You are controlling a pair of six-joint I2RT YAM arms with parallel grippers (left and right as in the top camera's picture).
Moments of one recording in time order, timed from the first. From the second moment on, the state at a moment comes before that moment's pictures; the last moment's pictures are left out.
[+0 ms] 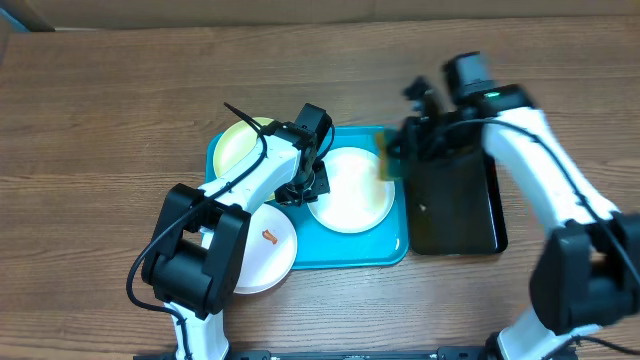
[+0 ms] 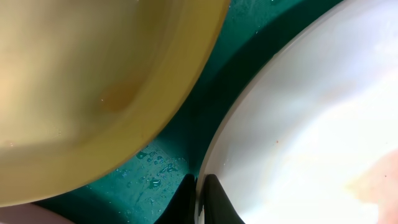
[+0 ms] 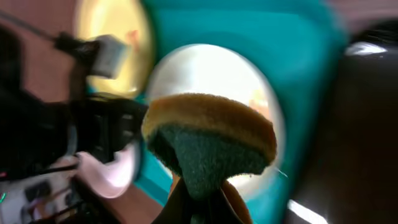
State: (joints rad) left arm -0.45 1.98 1.33 -0.87 0.06 -0.65; right arm 0.16 1.80 1.46 -0.99 -0.62 0.09
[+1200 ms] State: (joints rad) left arm -0.45 1.98 1.33 -0.87 0.06 -0.62; right arm 0.00 1.79 1.22 -0.87 -0.24 0.13
